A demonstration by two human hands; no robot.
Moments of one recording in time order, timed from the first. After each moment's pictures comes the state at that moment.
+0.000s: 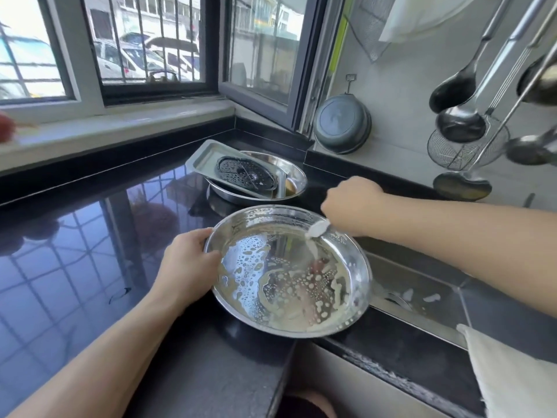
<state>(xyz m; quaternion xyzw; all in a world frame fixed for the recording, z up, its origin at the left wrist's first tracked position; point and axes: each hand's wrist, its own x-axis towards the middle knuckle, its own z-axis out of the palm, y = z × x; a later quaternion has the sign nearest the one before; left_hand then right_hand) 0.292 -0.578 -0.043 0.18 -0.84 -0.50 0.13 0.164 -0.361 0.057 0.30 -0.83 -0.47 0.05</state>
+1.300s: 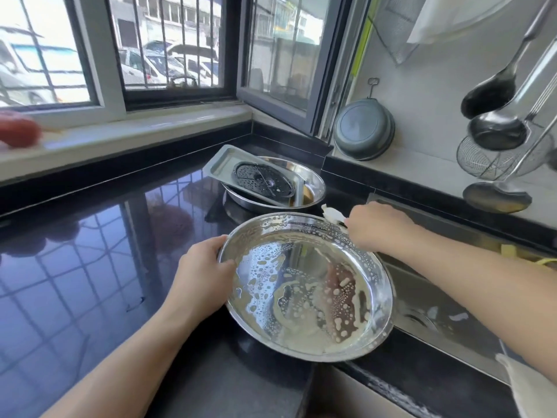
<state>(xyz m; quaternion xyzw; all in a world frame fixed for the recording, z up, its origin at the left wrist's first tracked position) 0.290 -0.576 -0.042 0.18 -0.84 -0.49 0.12 0.134 -0.348 0.021 0.11 -0.99 -0.08 -0.01</state>
